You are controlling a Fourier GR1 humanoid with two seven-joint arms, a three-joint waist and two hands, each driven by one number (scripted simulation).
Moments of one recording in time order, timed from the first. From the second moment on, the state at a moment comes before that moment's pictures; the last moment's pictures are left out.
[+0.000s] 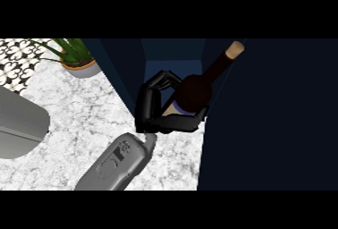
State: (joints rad) left arm -0.55 0.00 -0.48 -1.29 0.30 0.65 -0.23; right arm -0.09 -0.05 0.05 -2.48 -0.09 0.13 0.66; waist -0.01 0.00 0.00
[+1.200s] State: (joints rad) left arm -0.64 0.01 -0.31 -1.01 0.35 0.53 -0.40; right arm -0.05 -0.04 0.04 -2.48 -0.10 0.15 0.62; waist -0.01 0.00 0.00
